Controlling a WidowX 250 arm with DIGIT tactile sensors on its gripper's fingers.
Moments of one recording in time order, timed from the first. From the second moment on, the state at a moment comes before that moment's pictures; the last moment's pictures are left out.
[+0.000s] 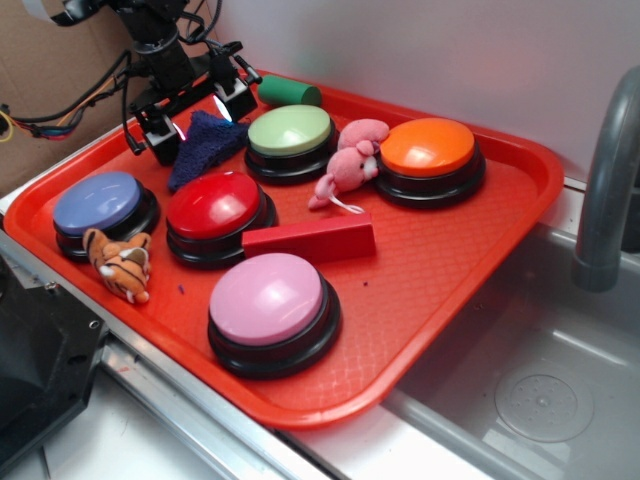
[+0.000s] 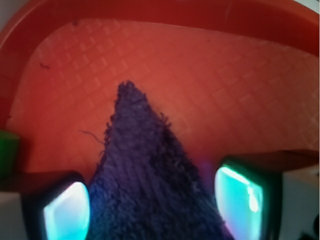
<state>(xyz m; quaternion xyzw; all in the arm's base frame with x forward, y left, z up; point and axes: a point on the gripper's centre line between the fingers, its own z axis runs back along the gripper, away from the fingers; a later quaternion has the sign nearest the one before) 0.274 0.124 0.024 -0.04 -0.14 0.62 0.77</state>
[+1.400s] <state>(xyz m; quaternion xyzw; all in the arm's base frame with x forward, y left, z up) 0.261 0.057 0.100 0.00 -0.06 0.27 0.96</state>
